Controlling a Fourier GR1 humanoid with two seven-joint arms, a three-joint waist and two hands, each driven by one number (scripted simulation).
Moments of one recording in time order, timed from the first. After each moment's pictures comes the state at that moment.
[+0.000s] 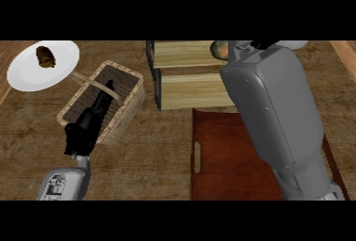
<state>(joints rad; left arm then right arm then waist) -0.19 0.07 0.00 -1.46 -0.16 -0.04 0.03 -1.11 -0.01 0.00 -1.30 1.27 -0.51 1.00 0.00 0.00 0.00</state>
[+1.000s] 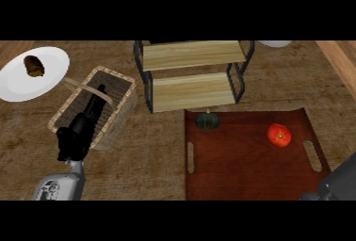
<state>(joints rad) -0.14 0.08 0.03 -1.48 -0.16 -0.02 0.03 -0.97 -0.10 -0.30 -1.96 1.16 -0.16 1.13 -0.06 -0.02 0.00</state>
